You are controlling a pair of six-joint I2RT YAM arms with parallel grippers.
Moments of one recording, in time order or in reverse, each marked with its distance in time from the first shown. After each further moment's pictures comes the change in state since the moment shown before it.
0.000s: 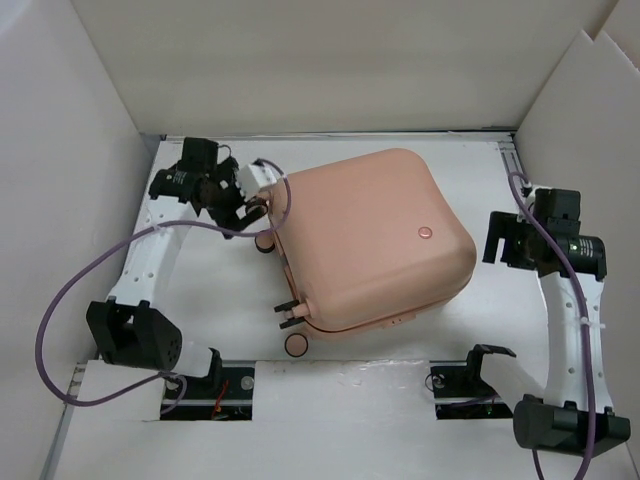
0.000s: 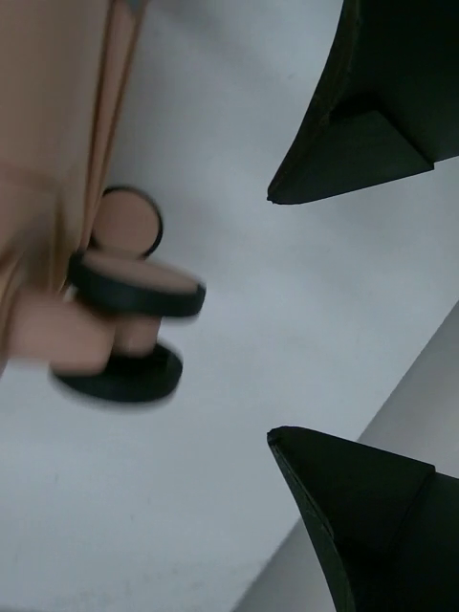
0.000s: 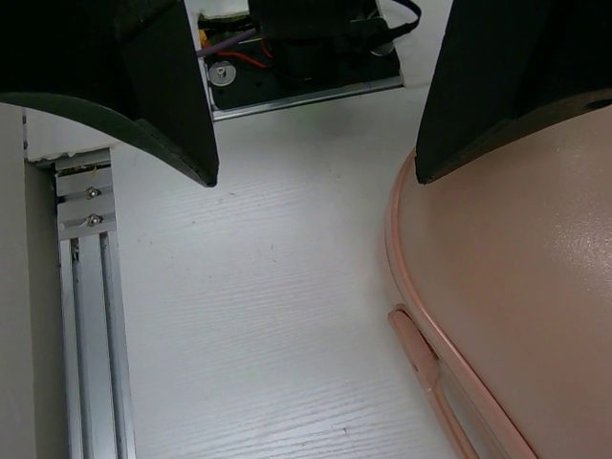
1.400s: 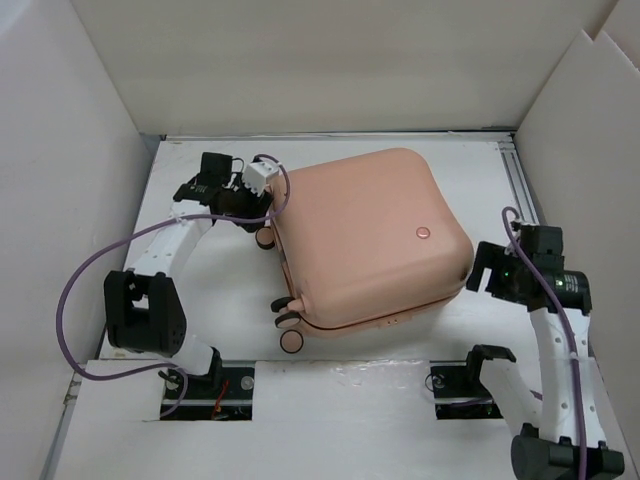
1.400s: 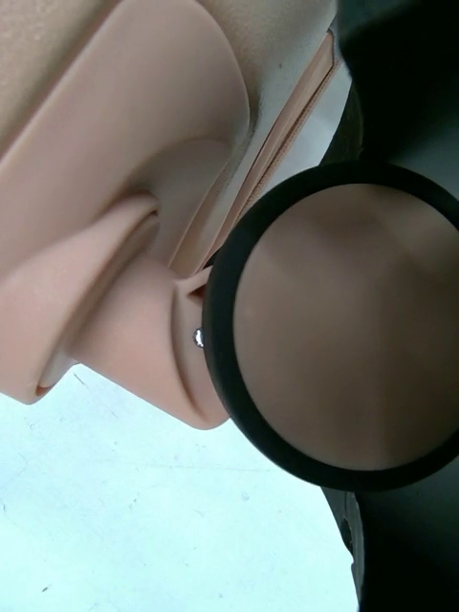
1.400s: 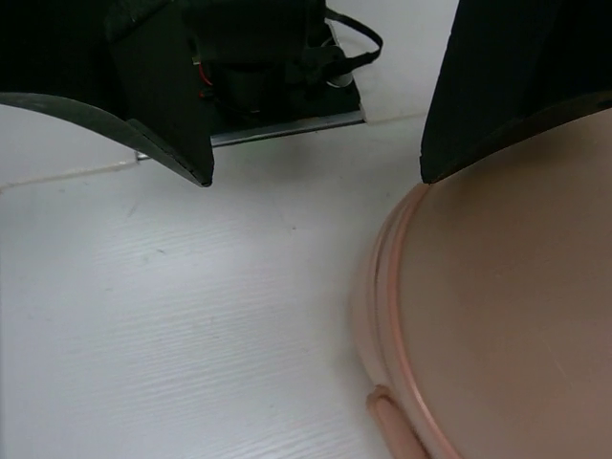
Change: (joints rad) left arm -0.003 0.074 -0.285 0.362 0.103 -0.372; right arm 0.006 -0.193 -0.214 -0.034 -0.072 0.119
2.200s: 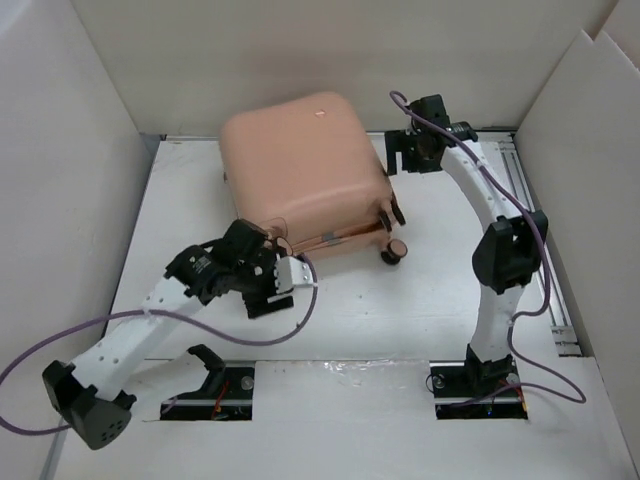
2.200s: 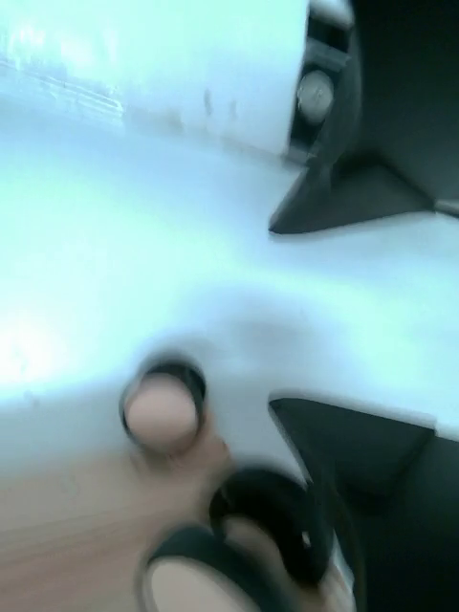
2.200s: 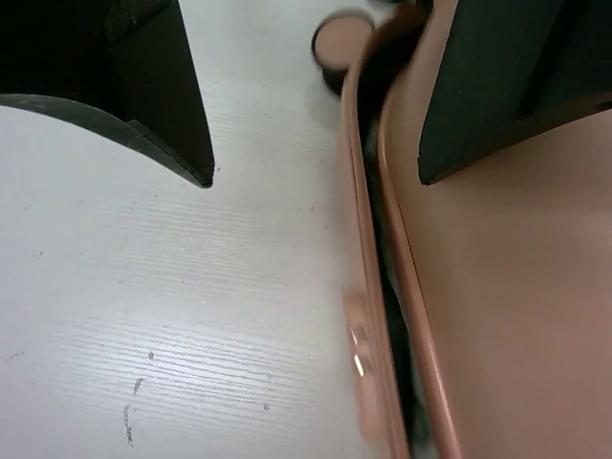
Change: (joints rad) left arm -0.422 -0.505 -0.233 -0.399 -0.068 0.247; right arm 0.418 1.237 0.981 0.319 0.035 0.015
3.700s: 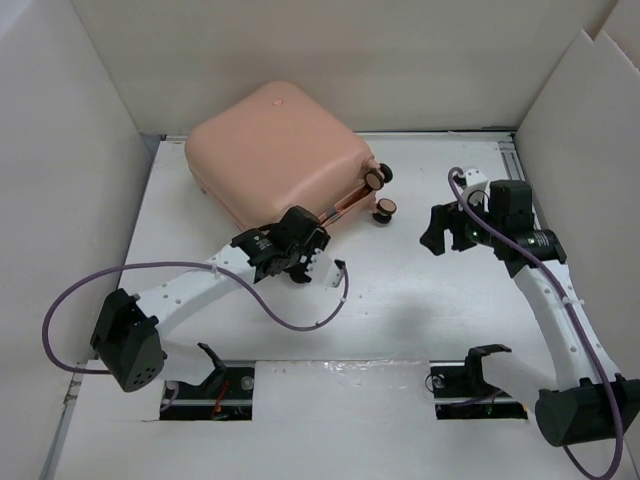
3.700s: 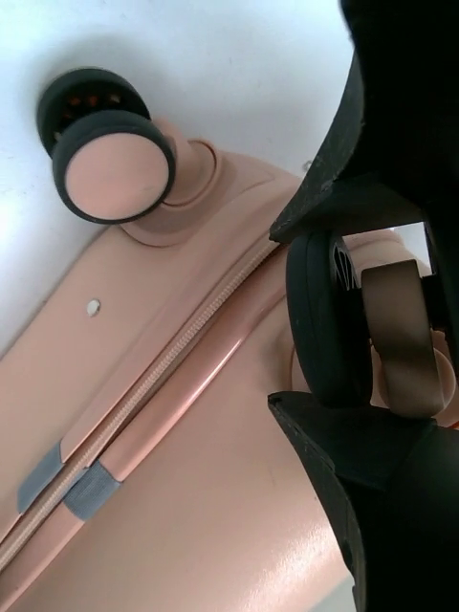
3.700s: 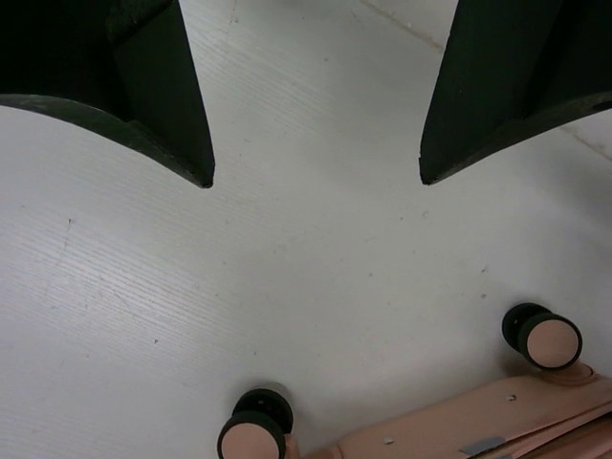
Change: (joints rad) left arm -0.214 0.311 0.021 0.415 -0.459 0.662; right arm -0.147 -0.971 -0.935 0.169 -0.405 -0.226
